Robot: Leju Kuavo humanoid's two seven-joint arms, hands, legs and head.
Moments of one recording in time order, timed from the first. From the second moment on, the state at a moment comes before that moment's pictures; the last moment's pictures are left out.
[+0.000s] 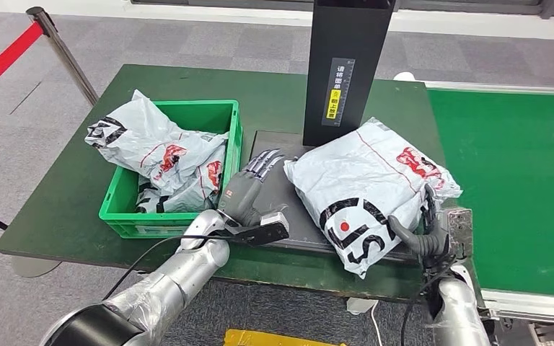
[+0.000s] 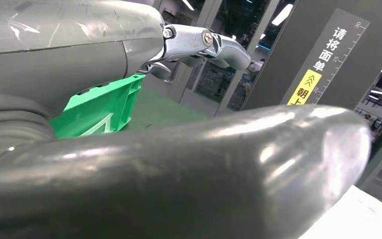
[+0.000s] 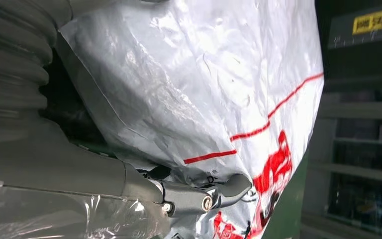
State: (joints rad) left arm -0.68 -0.22 -0.35 -0.45 -0.85 0.49 -0.49; right arm -0.31 0.01 -0.16 -0.88 0.23 0.17 -0.70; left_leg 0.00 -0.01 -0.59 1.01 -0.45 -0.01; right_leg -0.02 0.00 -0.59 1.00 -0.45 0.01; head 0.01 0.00
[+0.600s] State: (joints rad) left arm -0.69 -0.23 -0.35 -0.45 -0.85 0.50 -0.49; right arm -0.32 0.03 0.04 -0.88 0.24 0.24 -0.68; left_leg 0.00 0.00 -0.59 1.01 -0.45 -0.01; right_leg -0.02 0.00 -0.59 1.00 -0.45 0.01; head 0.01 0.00
